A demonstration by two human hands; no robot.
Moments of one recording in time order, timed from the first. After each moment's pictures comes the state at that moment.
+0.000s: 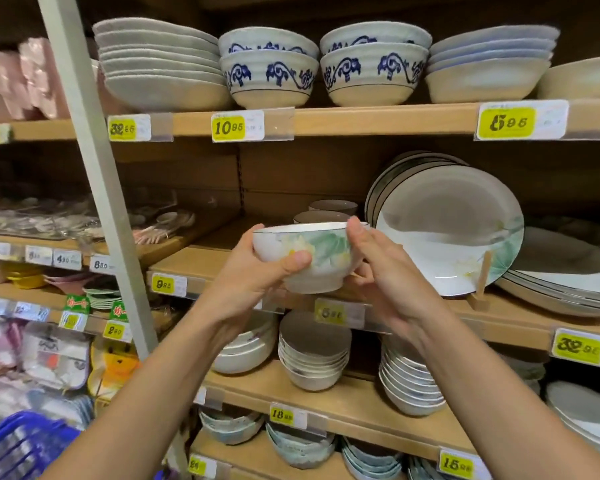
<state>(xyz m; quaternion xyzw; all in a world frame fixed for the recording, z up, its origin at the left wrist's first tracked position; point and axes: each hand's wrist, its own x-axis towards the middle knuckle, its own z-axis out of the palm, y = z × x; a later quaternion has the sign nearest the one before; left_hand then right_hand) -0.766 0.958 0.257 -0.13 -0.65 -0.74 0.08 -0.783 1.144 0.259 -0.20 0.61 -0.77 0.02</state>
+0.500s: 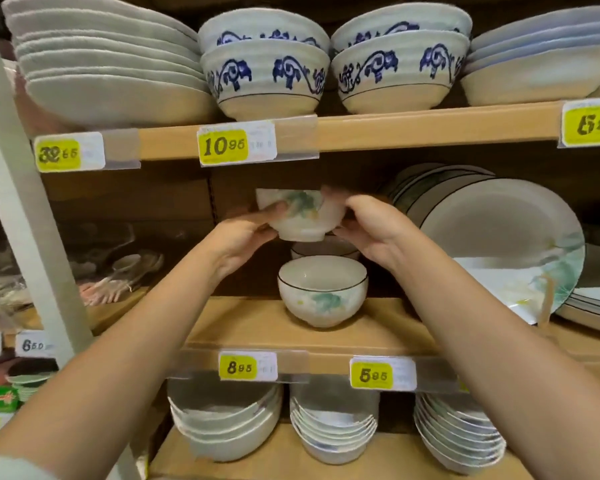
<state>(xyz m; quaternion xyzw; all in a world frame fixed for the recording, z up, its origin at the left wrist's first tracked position) -0.986 0.897 0.303 -0.21 -0.59 -0.78 0.01 -0.938 1.089 0.320 -0.08 0.60 -0.79 -0.08</state>
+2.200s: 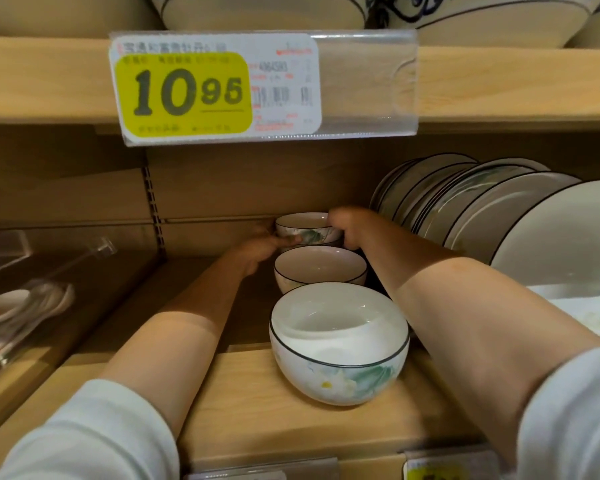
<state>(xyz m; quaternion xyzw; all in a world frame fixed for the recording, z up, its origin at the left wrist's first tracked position) -1.211 0.951 0.240 -0.20 -0.77 -0.60 -0.06 -1.153 1.103 0.298 0.18 0.83 -0.52 -0.04</state>
